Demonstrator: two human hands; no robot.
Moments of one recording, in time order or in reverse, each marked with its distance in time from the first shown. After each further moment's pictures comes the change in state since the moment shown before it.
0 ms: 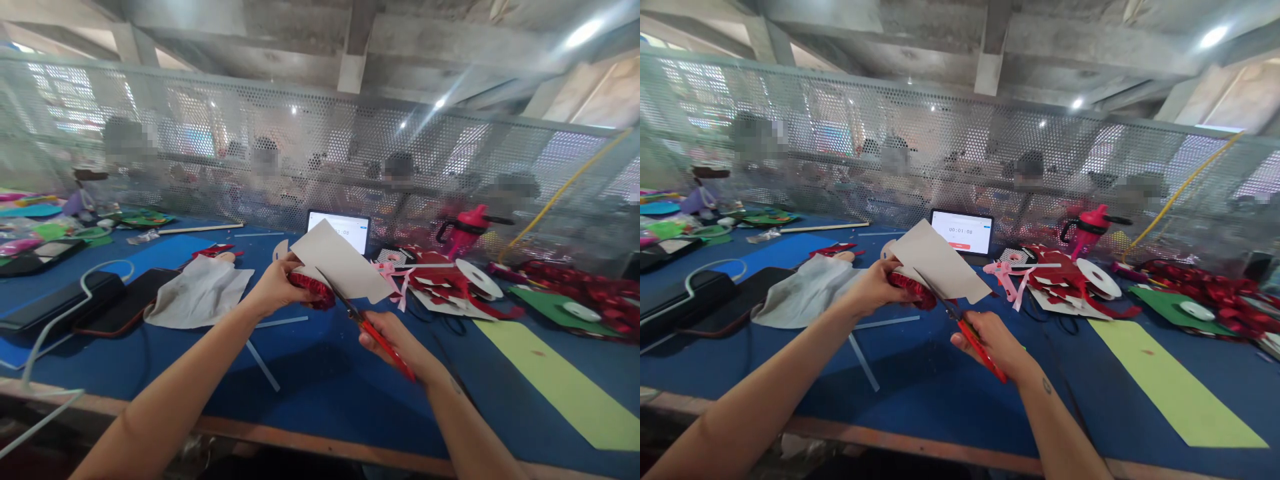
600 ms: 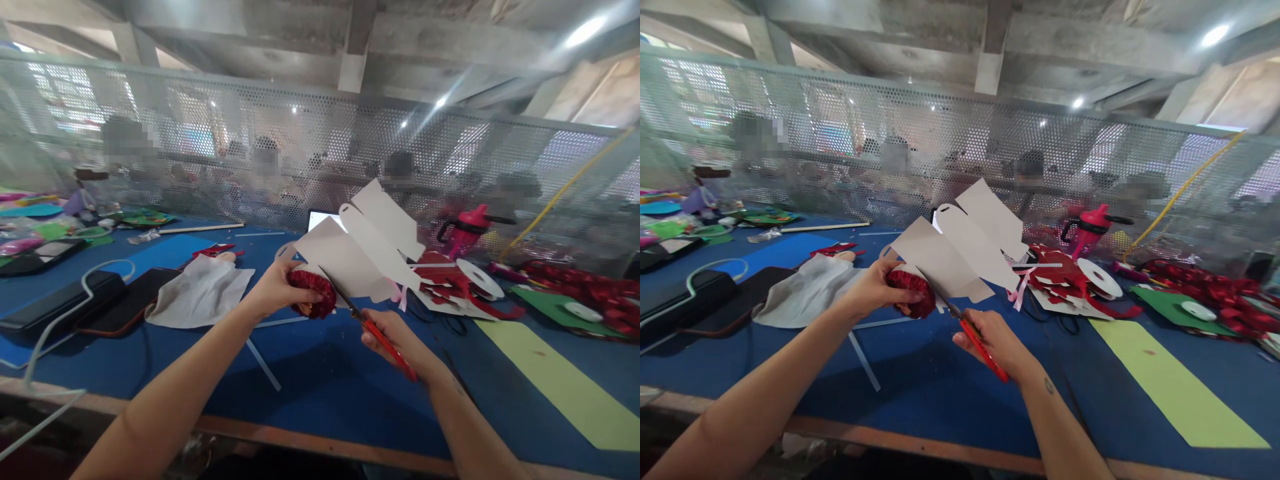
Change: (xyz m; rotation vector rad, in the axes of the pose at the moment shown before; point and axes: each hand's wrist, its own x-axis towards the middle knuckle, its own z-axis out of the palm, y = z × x) left_hand -0.004 0.001 -0.003 -0.052 -0.068 -0.070; right_hand 0.000 -0.006 -0.004 -0.033 0.016 -0.035
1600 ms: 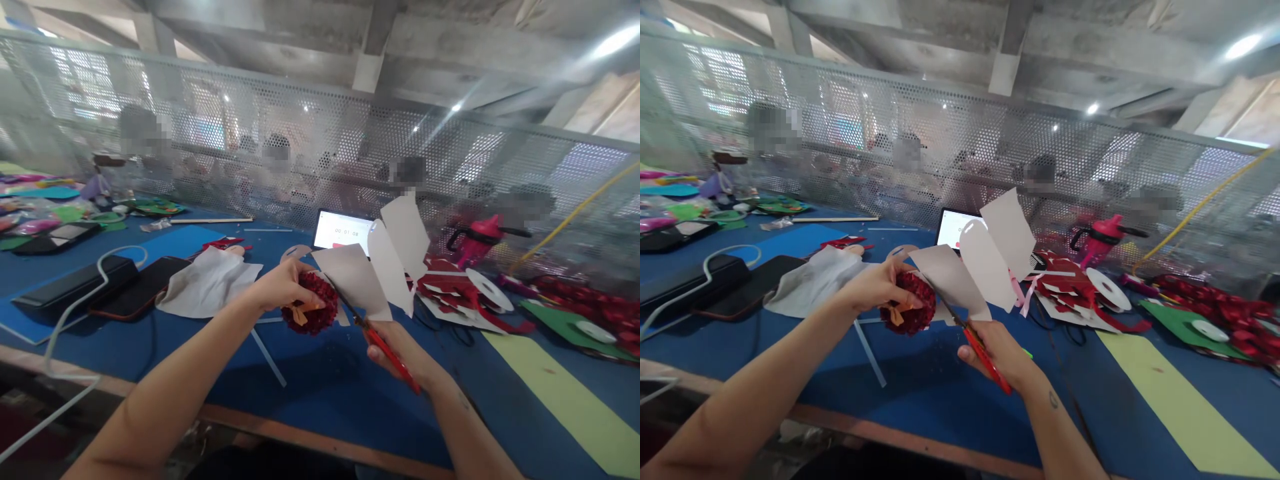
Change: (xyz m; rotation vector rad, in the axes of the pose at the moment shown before) left_hand -0.007 0.005 -0.014 0.052 -0.093 -0.098; right_hand 0.000 -0.004 0.008 0.004 -0.073 -0.019
